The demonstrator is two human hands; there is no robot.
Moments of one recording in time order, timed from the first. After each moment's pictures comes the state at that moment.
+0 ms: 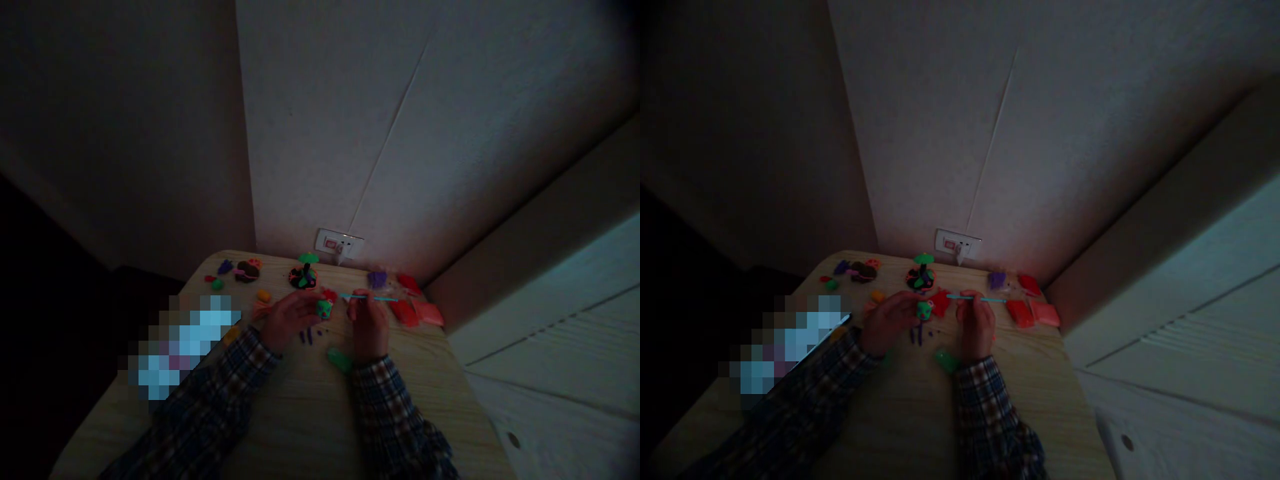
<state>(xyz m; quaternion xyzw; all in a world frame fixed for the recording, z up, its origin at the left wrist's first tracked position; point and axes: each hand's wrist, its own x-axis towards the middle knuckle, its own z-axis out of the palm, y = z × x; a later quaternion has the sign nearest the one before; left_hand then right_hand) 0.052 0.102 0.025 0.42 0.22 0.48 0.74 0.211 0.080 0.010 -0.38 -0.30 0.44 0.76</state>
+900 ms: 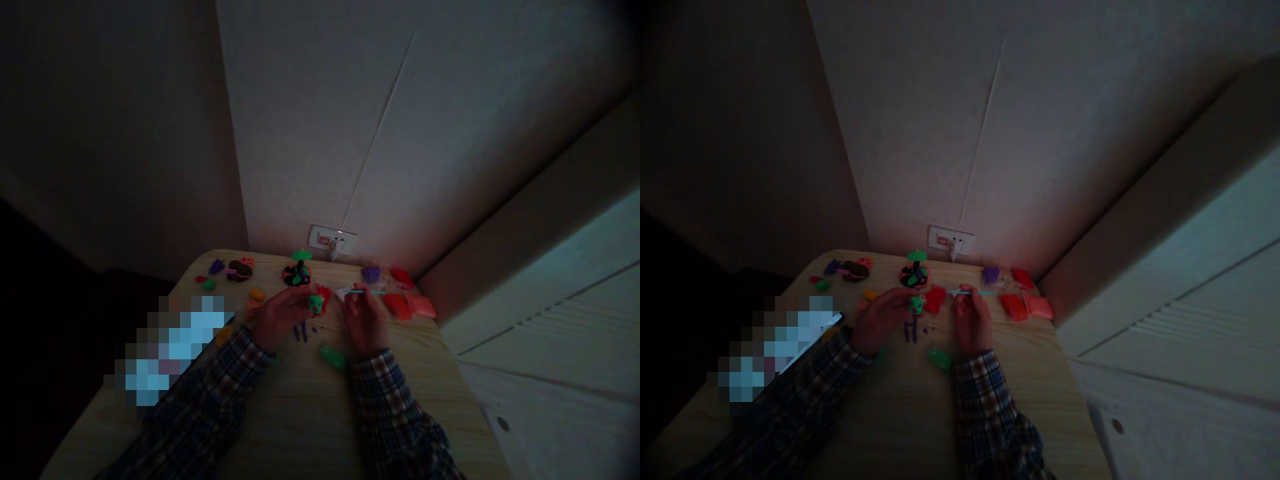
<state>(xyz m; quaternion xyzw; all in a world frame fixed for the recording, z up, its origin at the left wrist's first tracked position) 0.052 0.103 0.029 0.42 0.25 0.49 0.72 0.221 0.079 0.015 -0.29 -0.22 0.56 0.74</state>
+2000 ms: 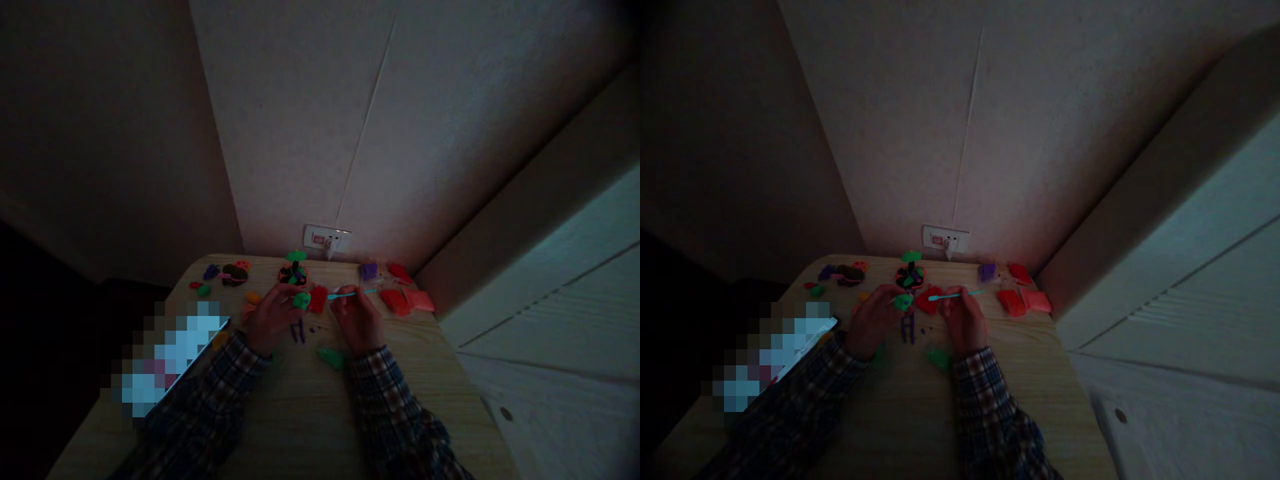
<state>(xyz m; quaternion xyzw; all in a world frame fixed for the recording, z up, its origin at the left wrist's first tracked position) 0.051 0.104 0.028 0.42 0.28 0.52 0.68 0.213 0.076 0.030 -0.30 -0.27 0.57 0.71</state>
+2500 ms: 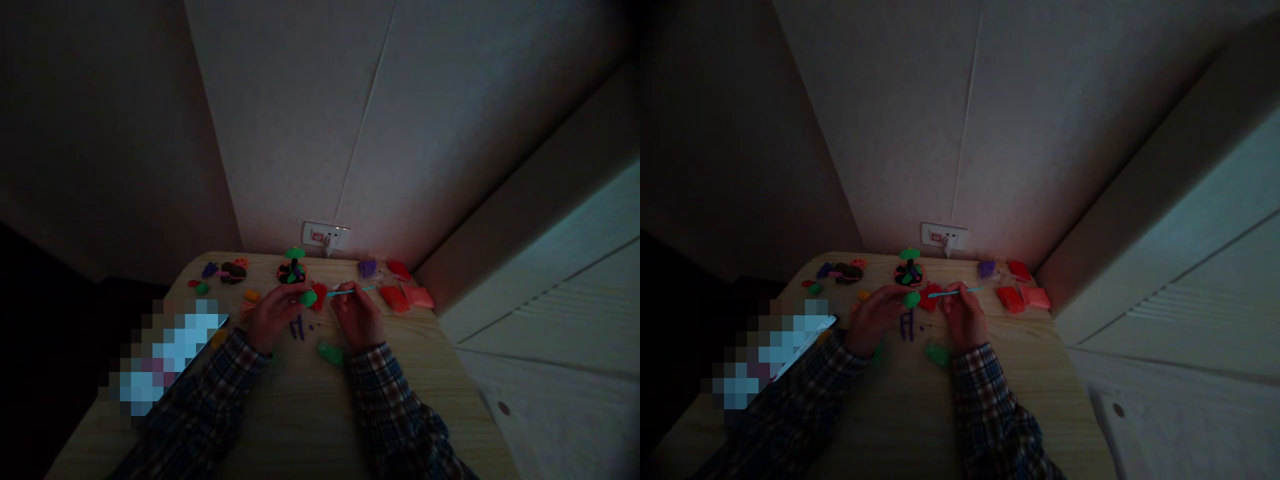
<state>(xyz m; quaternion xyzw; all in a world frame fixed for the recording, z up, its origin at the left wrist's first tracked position) 0.051 0.103 0.028 0.50 0.30 0.51 0.64 0.216 0.077 0.027 -0.28 -0.26 0.59 0.71</state>
